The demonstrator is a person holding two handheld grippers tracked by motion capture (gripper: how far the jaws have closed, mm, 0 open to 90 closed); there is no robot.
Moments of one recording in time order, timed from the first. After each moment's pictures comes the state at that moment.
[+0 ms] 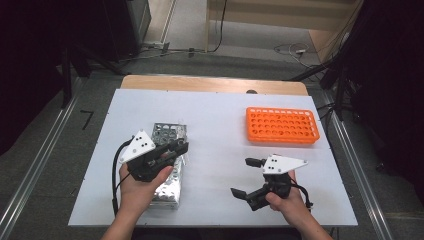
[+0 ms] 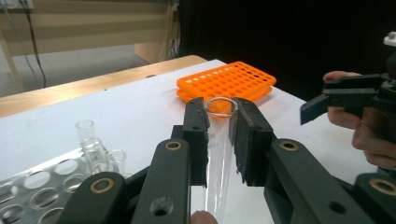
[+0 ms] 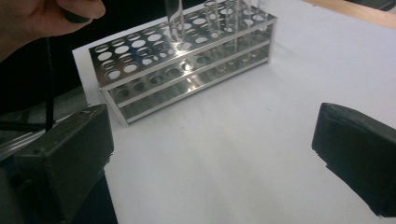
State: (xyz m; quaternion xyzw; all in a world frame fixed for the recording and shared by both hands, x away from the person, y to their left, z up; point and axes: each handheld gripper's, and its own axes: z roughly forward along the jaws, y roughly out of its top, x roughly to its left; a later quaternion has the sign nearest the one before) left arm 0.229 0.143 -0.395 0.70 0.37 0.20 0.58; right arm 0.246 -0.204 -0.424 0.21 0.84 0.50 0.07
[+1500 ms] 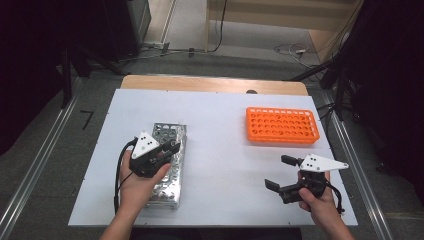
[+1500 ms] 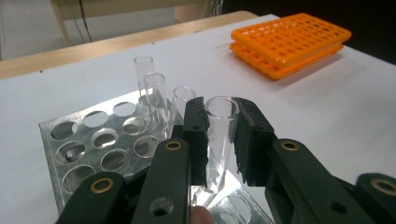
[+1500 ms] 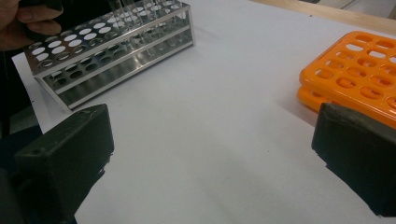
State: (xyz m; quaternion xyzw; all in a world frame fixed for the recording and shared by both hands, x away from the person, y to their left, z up) left arm 0.251 0.146 -0.435 0.73 0.42 0.23 0.48; right arm 0.253 -0.282 -0.428 0.29 0.81 0.49 0.11
